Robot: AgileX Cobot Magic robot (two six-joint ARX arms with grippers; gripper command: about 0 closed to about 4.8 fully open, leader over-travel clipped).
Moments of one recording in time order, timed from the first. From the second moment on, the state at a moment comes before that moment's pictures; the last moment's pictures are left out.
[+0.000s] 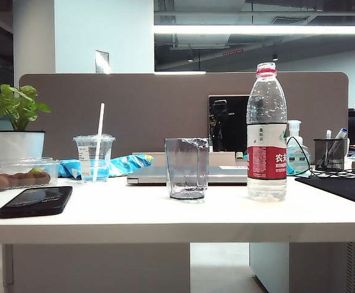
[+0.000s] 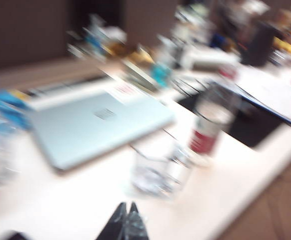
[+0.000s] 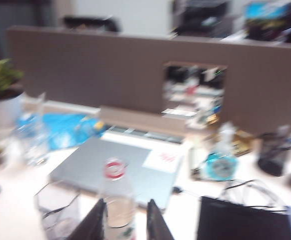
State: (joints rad) left arm -0.10 0.80 0.72 -0.12 0.64 0.06; right arm -0.07 0.52 0.82 -0.29 -0.35 -0.03
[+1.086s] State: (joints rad) left arm -0.30 0.88 0.72 -0.26 0.49 0.07; right arm 0.20 1.52 0.30 1.16 -0.16 0.02
